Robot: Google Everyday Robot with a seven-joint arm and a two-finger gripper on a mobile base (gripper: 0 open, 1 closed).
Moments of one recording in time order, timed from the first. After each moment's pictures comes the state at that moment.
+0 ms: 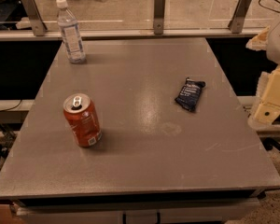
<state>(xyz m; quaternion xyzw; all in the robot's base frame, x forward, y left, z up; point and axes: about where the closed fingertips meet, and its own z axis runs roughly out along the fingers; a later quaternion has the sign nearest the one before) 0.438 -0.217 0.976 -0.60 0.78 -0.03 0.16</state>
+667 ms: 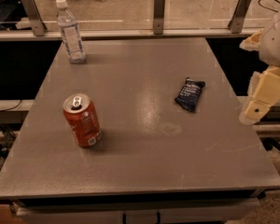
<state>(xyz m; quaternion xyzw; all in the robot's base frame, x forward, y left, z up) 0.457 -0.215 0.965 -0.60 0.77 -0.02 0.19</state>
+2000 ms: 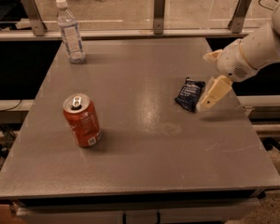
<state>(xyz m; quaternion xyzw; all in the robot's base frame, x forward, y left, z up) 0.587 -0.184 0.860 -0.59 0.74 0.10 0.31</state>
